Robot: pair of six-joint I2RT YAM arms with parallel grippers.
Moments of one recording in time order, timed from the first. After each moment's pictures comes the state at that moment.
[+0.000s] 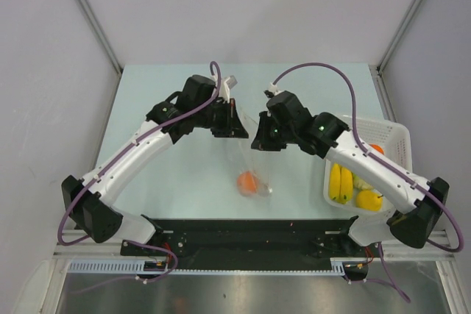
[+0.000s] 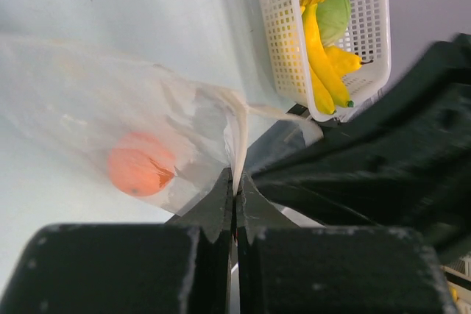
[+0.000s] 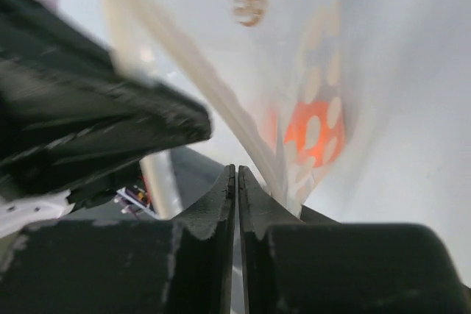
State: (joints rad) left arm -0.64 1.41 1.42 -0.70 0.42 -0.57; right arm 0.84 1.36 1.44 -0.80 -0.02 0.73
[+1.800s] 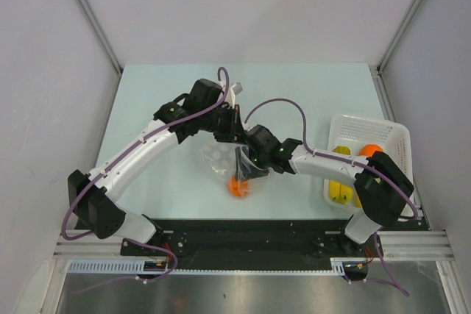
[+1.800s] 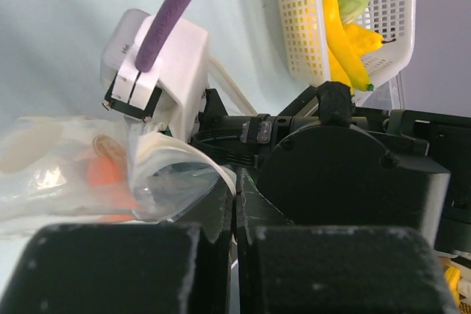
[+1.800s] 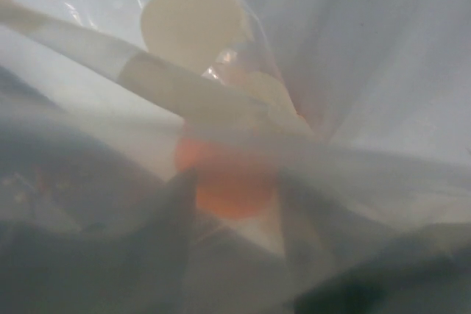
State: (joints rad) left arm -0.67 1.45 1.42 -0.73 0.43 -0.54; right arm 0.90 1.59 1.05 -0.38 -0.12 0.63
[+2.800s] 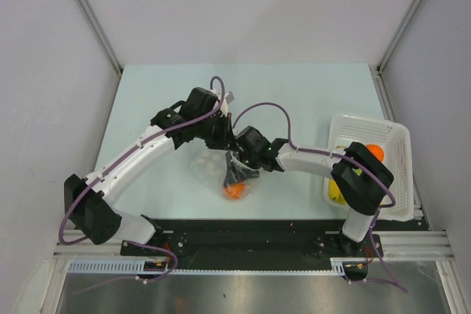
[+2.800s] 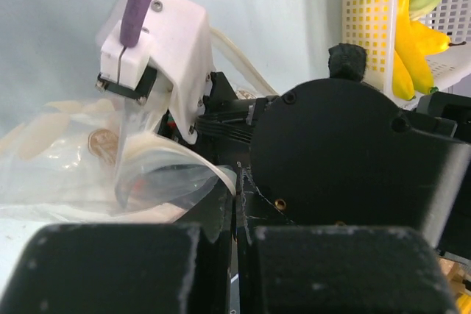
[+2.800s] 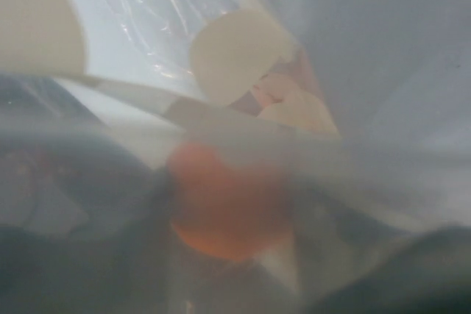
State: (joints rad) left arm -0.64 1.40 1.30 -0.76 0.33 -0.52; right arm 0.90 1.77 1.11 -0.30 -0.28 0.58
